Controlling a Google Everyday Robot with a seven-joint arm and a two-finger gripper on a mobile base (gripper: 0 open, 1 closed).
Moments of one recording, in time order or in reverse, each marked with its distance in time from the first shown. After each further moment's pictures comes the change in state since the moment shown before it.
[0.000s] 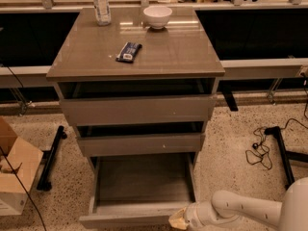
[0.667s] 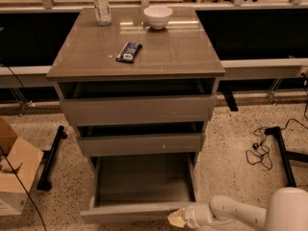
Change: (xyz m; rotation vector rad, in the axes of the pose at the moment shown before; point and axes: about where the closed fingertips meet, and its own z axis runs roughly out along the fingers) arm 0.025 -0.053 0.050 0.023 -0.073 0.078
